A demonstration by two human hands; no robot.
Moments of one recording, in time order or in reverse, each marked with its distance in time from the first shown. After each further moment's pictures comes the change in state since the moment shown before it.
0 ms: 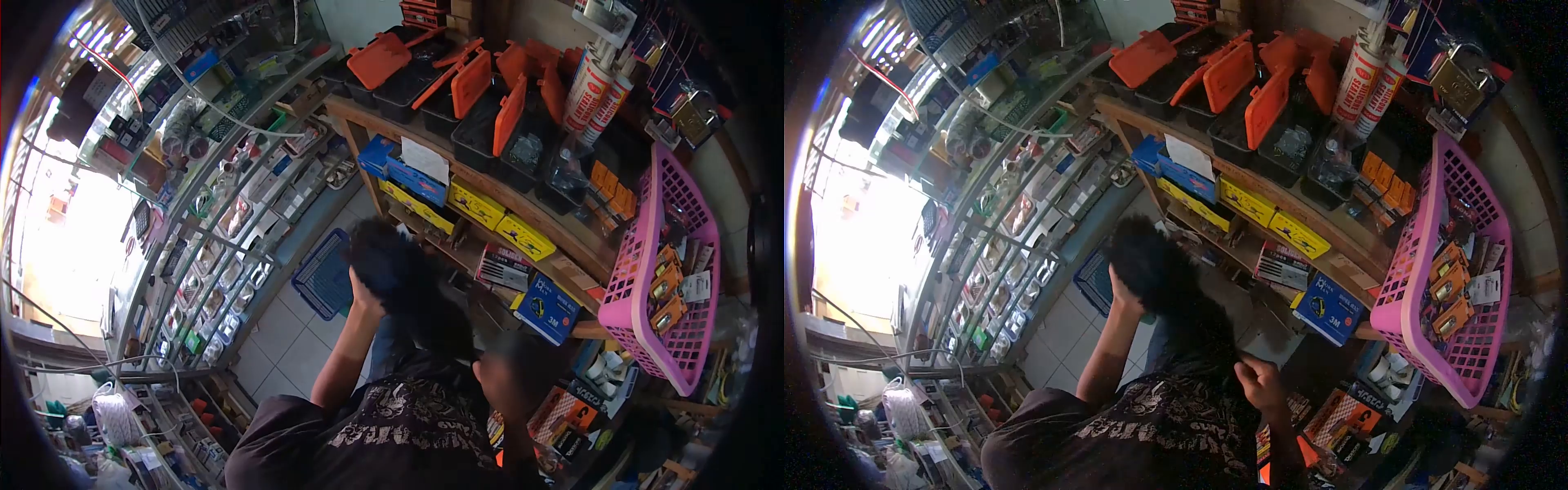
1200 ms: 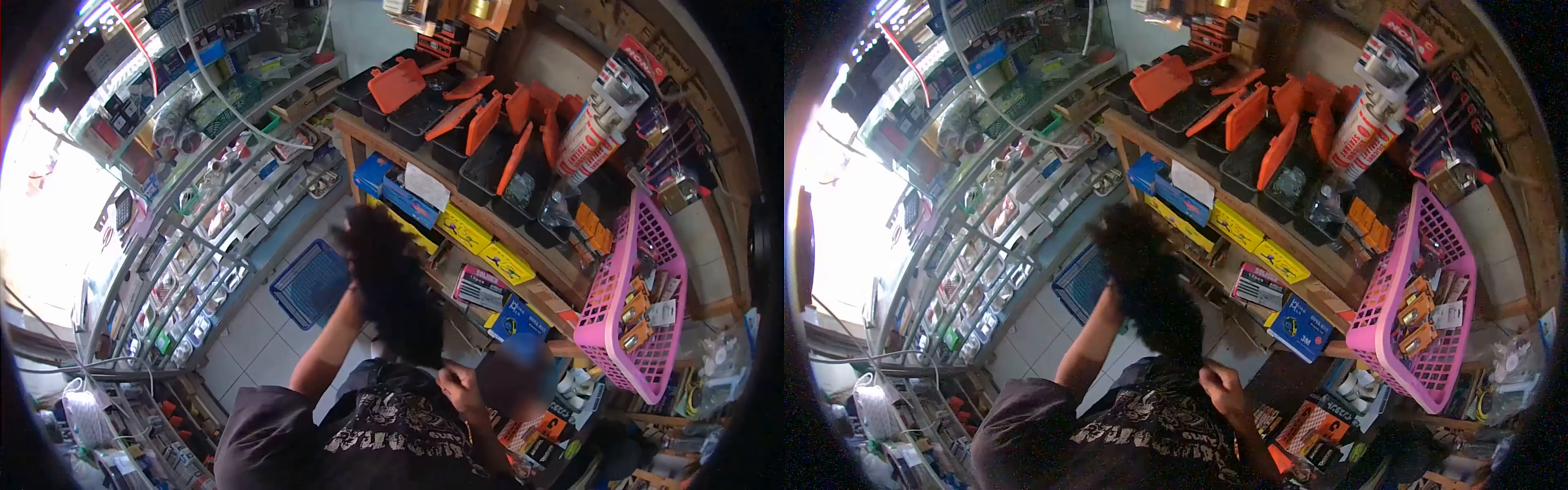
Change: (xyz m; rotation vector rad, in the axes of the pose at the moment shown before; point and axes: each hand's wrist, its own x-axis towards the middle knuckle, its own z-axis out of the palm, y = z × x) left_hand 0.059 0.015 -0.017 -1.078 0.080 -0.270; right_hand 0.015 -0.001 0.034 0.259 -0.245 0.021
